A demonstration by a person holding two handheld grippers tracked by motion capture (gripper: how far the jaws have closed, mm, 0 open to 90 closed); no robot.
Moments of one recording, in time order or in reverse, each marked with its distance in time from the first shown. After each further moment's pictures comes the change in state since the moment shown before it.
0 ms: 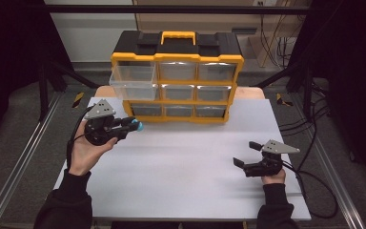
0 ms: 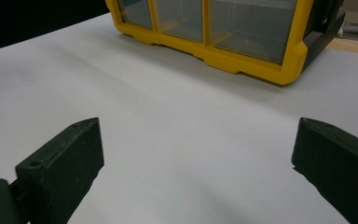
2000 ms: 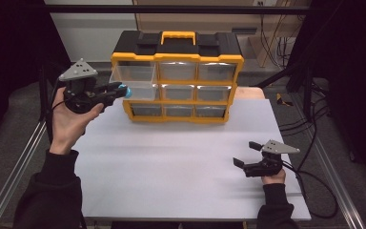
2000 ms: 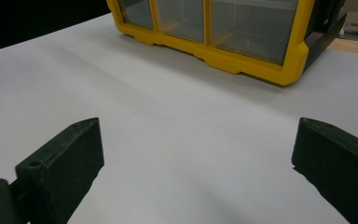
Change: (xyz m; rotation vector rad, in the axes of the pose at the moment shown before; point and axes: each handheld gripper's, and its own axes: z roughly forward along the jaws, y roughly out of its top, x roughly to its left) left arm 0.020 0.081 -0.041 -0.090 0.113 0.010; right arm 0.000 0.000 0.000 -0.001 0.003 -0.002
